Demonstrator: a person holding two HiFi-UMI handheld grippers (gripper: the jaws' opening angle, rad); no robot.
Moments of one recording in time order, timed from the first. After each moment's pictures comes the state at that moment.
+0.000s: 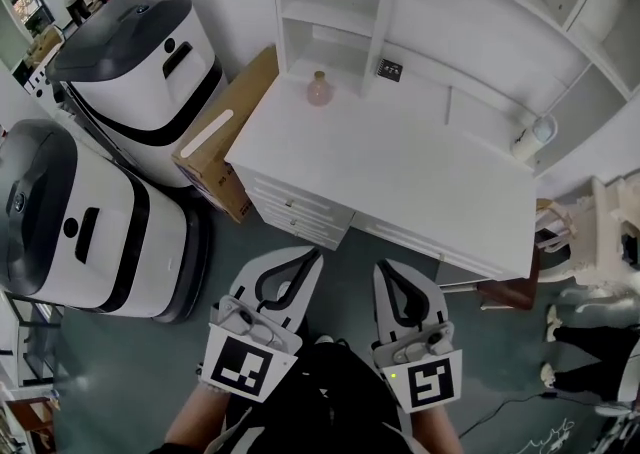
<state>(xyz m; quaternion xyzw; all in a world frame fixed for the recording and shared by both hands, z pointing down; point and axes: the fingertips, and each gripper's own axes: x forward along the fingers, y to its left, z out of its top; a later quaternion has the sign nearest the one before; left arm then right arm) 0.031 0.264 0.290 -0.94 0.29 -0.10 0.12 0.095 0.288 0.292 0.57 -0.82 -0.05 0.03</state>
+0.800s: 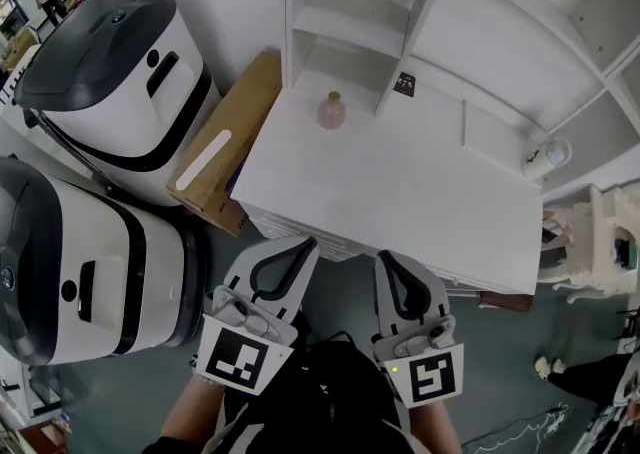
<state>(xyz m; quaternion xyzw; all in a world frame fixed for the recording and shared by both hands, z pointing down) -0.025 0.104 0.291 -0.95 0.26 -0.09 0.11 0.042 0.134 0.289 0.59 -0.80 -0.04 0.05</state>
